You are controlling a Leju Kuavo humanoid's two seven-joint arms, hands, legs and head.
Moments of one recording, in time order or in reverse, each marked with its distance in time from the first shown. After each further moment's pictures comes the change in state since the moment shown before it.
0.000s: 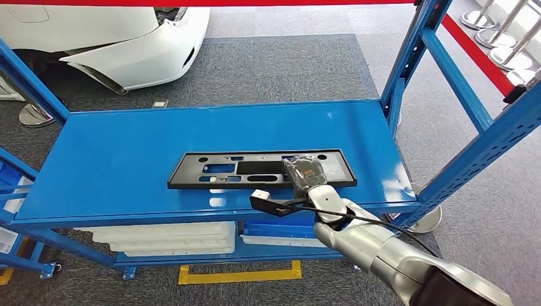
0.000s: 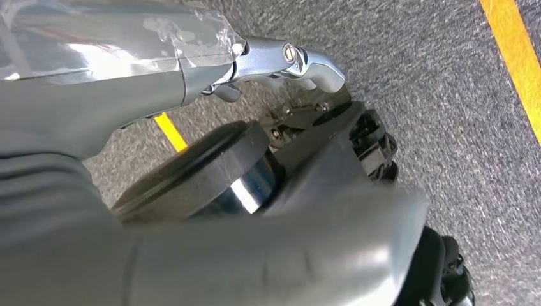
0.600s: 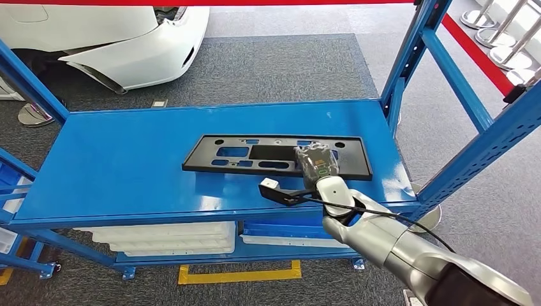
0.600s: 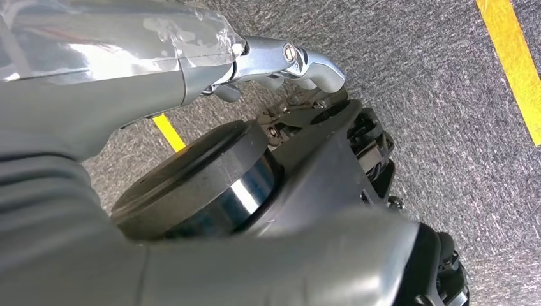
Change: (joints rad) left arm 0.001 0.004 0.001 0.000 0.004 -0.018 -0.013; right arm -0.036 -0.085 -0.002 -0.168 0.092 0.078 0.141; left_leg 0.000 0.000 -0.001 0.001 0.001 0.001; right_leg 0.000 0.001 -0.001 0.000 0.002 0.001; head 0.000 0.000
